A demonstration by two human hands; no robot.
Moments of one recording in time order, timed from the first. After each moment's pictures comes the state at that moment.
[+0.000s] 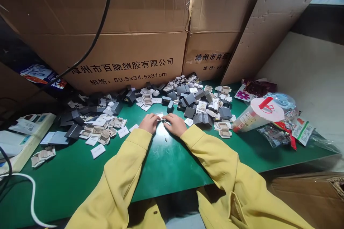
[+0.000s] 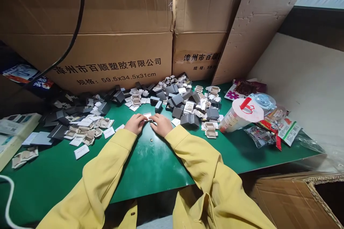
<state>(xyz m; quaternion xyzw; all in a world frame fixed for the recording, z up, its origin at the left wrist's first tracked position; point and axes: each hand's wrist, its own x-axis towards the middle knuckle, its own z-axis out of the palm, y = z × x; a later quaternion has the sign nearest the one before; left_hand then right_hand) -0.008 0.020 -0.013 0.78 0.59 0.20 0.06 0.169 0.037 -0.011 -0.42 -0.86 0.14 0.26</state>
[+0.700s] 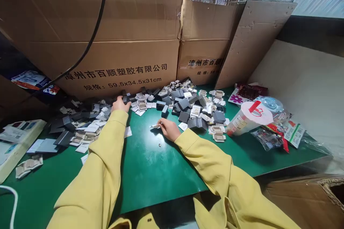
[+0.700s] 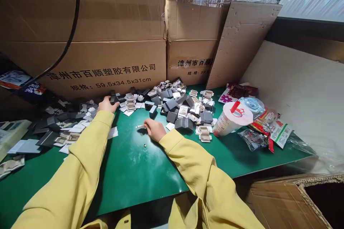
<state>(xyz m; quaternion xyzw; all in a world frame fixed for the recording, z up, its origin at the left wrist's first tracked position) -0.089 0.101 0.048 0.50 0.82 0.27 0.01 0.167 0.041 -0.009 -0.40 -0.85 0.20 0.29</state>
